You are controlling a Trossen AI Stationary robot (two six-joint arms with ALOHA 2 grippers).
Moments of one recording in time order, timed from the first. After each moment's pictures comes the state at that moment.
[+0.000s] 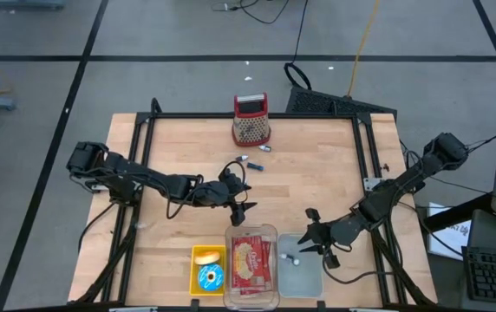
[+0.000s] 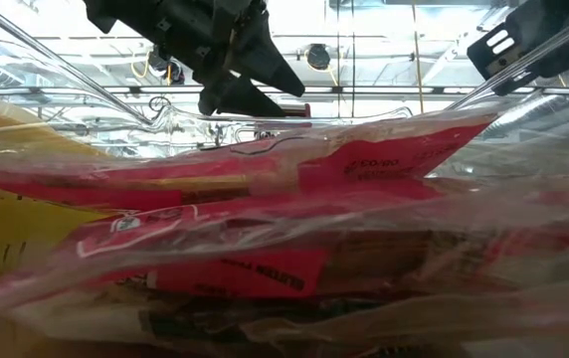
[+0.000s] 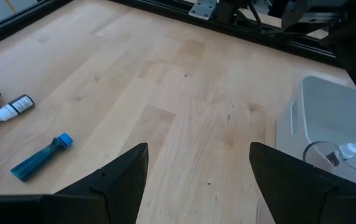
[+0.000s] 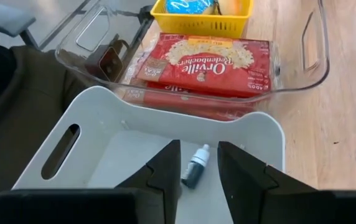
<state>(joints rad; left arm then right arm) -0.18 1.58 0.92 0.15 -0.31 -0.38 0.63 1.24 0.62 0.04 0.18 0.33</state>
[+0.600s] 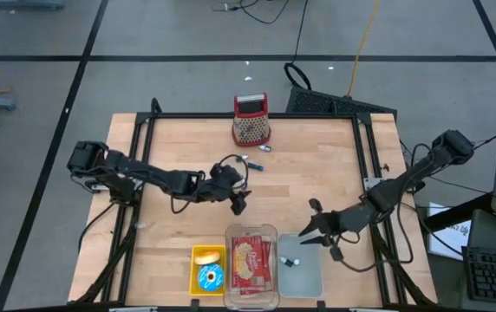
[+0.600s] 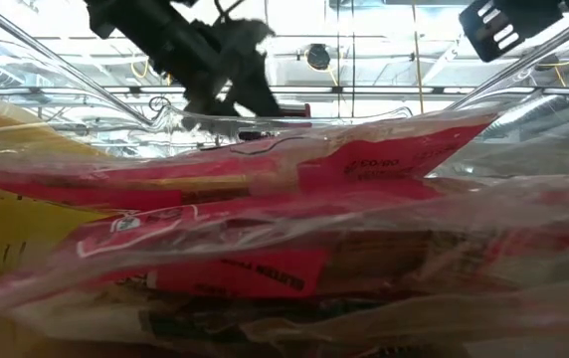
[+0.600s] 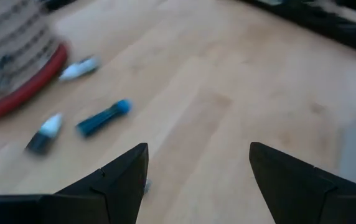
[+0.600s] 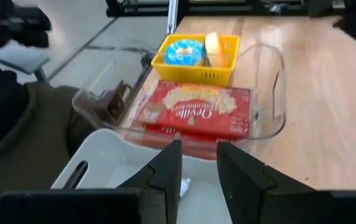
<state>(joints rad) -0.13 1.58 0.92 0.00 -0.42 -0.53 0.59 1.09 0.62 0.04 0.18 0.27</state>
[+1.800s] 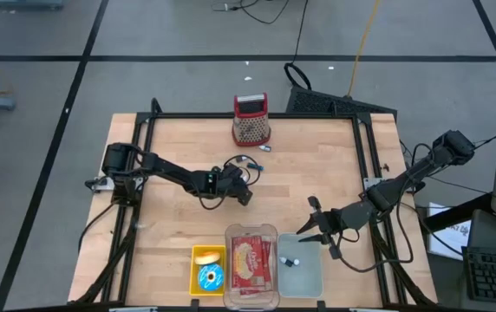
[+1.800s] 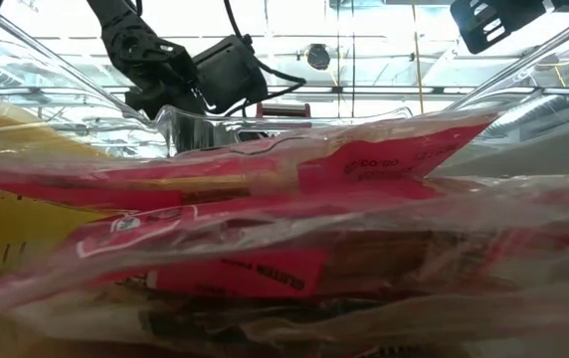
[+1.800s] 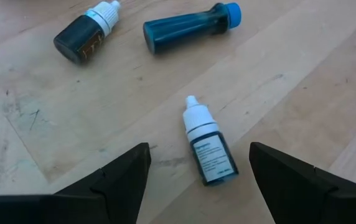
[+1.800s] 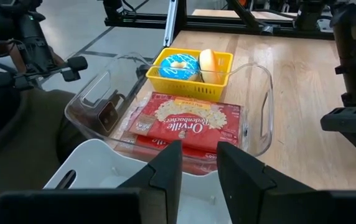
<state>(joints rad) -0.01 1.88 0.93 -0.02 -0.41 -0.79 0.56 1.09 0.62 0.07 0.19 0.19</state>
